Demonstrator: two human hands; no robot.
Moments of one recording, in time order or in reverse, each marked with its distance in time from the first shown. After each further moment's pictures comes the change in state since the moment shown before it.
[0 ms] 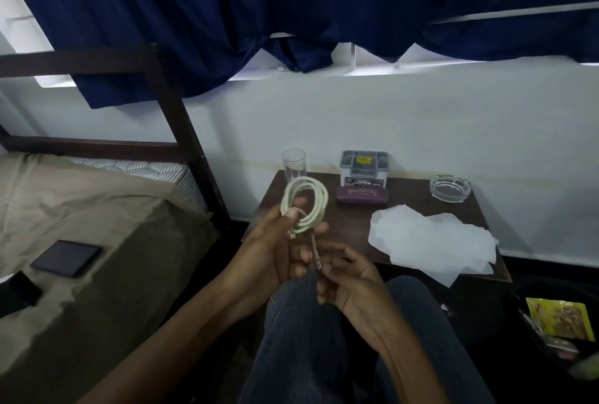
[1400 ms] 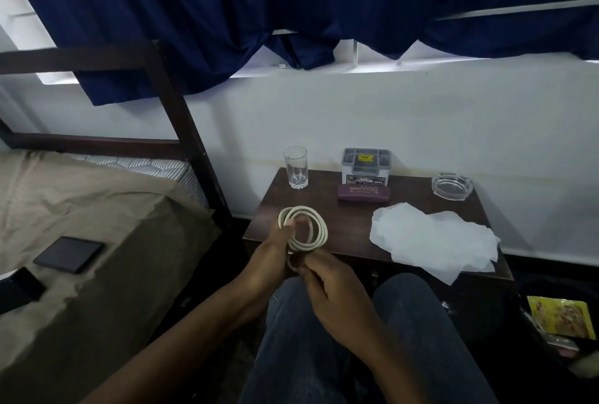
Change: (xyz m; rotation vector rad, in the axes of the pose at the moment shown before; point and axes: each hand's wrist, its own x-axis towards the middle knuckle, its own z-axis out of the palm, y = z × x) left_hand 0.017 -0.031 -0.016 0.207 0.222 -0.030; right_hand -0.008 0.013 0.022 -1.168 -0.045 -0.476
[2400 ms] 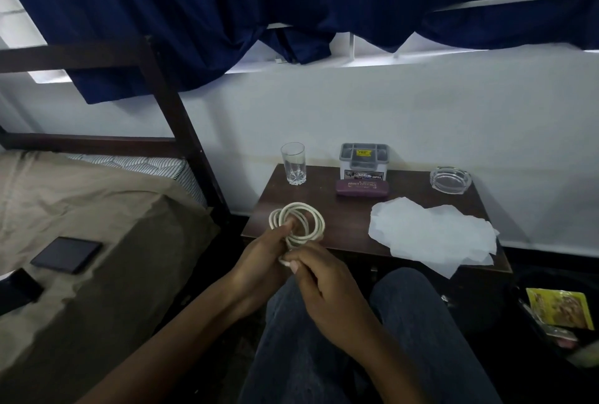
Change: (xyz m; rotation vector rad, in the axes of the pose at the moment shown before) left_hand 0.005 -0.003 -0.009 -0.279 -0.115 -0.157; right_hand 0.000 -0.016 0.000 0.071 0.005 -0.013
